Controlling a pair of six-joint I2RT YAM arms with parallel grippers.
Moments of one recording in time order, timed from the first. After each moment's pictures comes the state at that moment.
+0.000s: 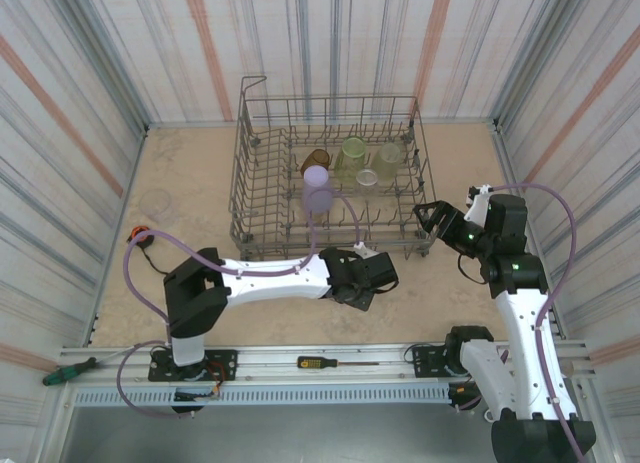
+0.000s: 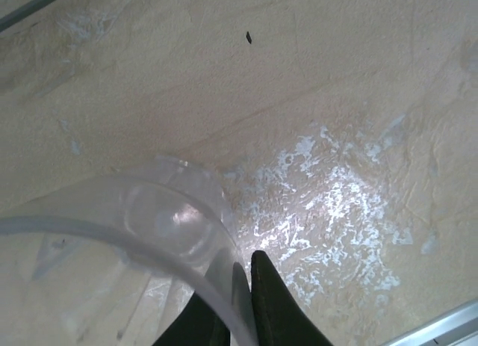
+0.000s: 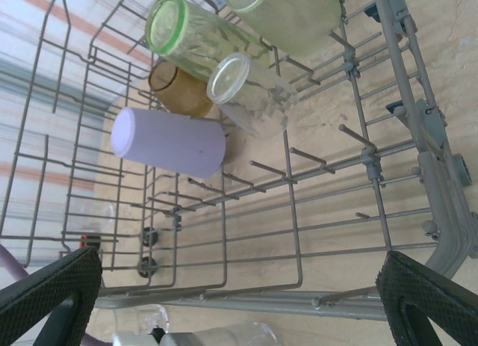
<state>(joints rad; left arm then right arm) -1.28 1.85 1.39 -0.81 -0.22 -0.76 -0.01 0.75 0.81 -0.66 -0.48 0.61</state>
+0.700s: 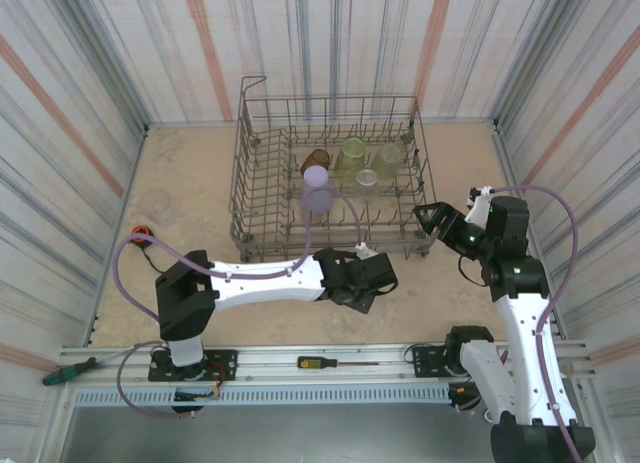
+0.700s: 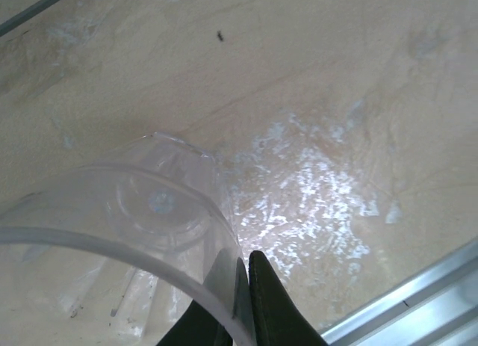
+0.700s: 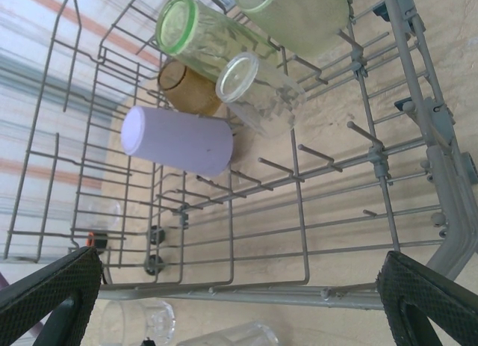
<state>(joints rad) -1.30 1.80 1.40 -0.82 -0.20 -0.73 -0.01 0.72 0.81 -0.67 -0.49 0.62</state>
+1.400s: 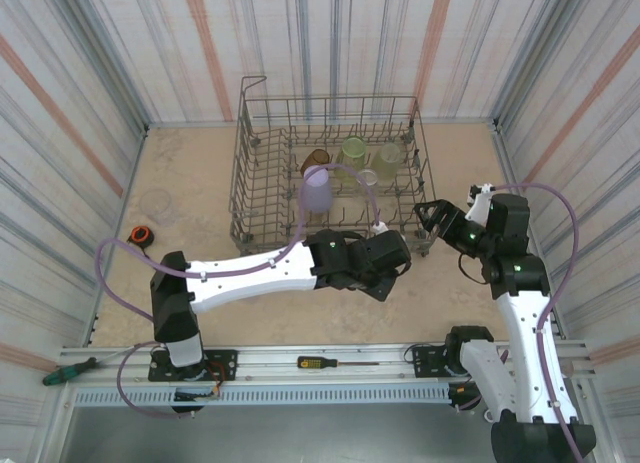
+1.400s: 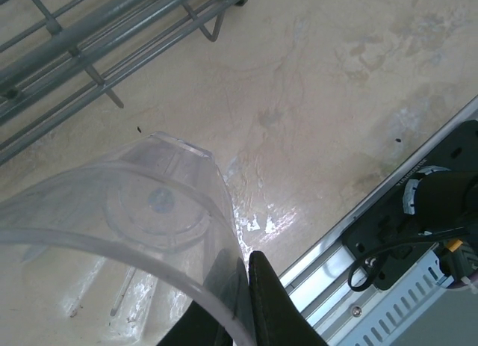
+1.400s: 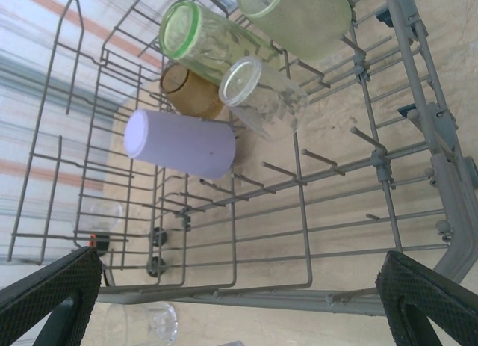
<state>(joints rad) -1.31 1.78 1.67 -0.92 -0.15 -0.64 -0.01 0.74 0.83 -0.67 -0.49 0.62</state>
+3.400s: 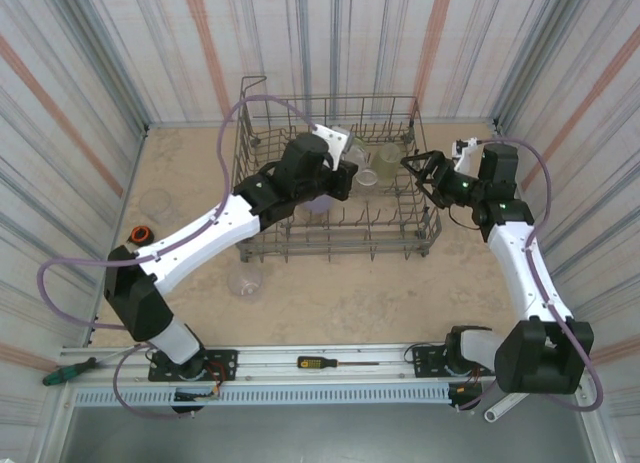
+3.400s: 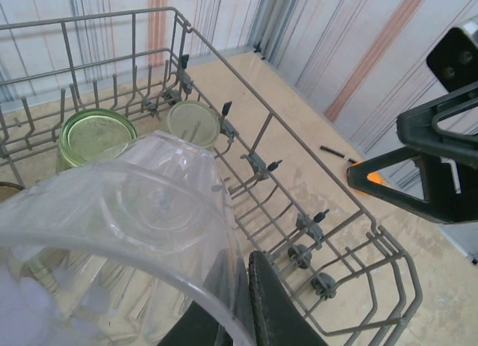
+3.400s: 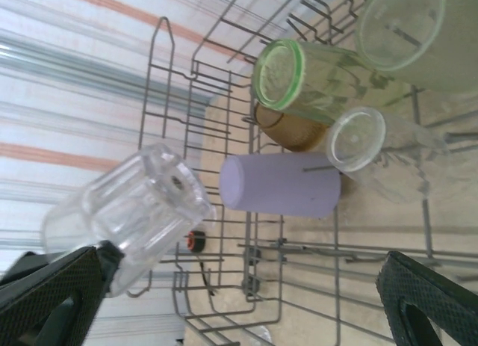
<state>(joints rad) -0.81 1.58 1.46 -0.29 0.01 -0.30 -0.02 1.19 0.99 -0.27 -0.79 0.82</state>
